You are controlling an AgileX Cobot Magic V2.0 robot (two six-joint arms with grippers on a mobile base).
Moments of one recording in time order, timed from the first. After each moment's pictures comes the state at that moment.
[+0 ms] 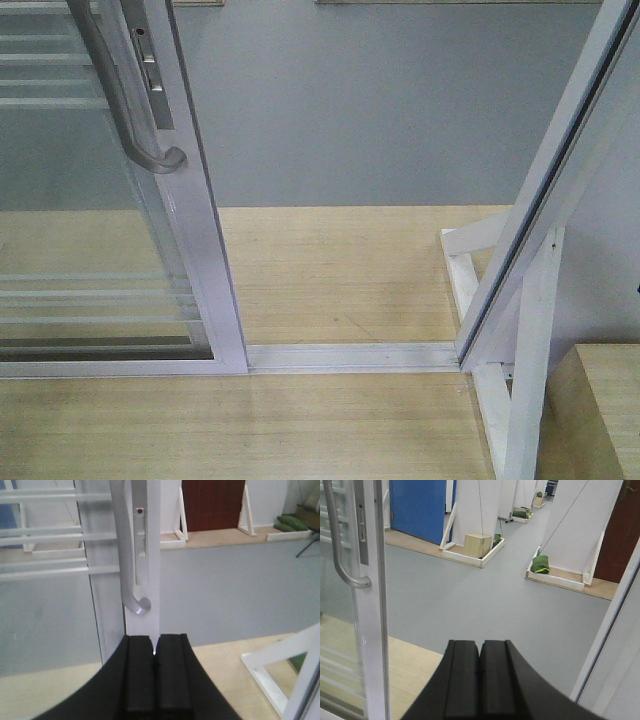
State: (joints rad) left arm -0.16 0.33 -0.30 -0.13 0.21 0.09; right arm 0.27 0.22 -0.39 0.15 0.39 -0.28
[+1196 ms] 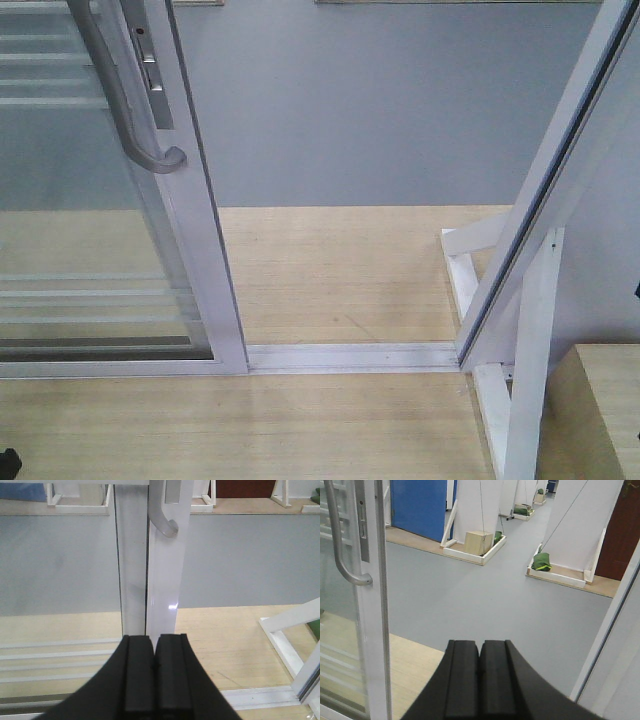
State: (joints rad) left arm -0.07 -0.01 0.03 -0.09 0.36 0.02; right arm 0.27 0.22 -0.38 0.15 0.40 -0.28
